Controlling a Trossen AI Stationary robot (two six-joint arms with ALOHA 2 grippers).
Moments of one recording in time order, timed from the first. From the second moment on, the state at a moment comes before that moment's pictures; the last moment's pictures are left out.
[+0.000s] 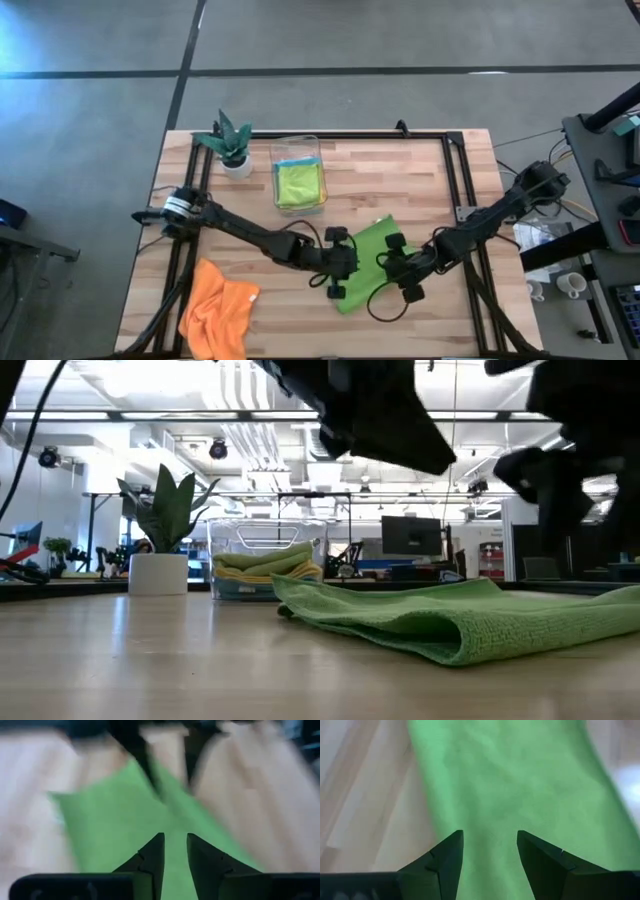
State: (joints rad) left arm -0.31 1.97 1.44 -0.12 -0.24 -0.15; right arm 0.57 1.40 0.68 -0.32 0.23 0.22
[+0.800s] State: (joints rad) left arm -0.29 2.06 1.34 0.21 -0.16 -0.17; right arm 0.43 1.34 0.78 -0.84 0.18 0.11
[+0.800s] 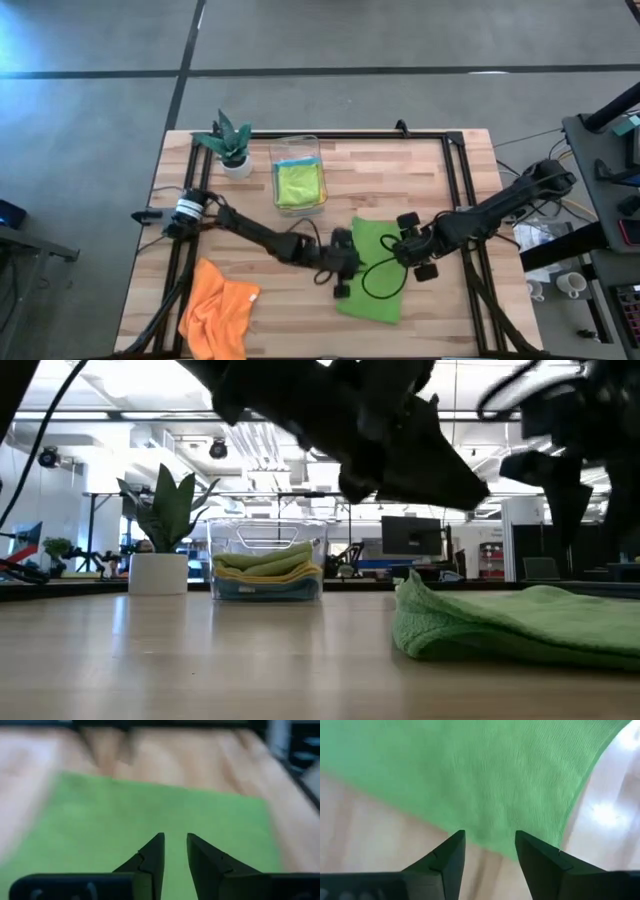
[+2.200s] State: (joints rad) left arm -0.51 2.05 1.52 0.01 -0.31 0.02; right arm 0.93 1.53 0.91 -0.51 0.26 0.62
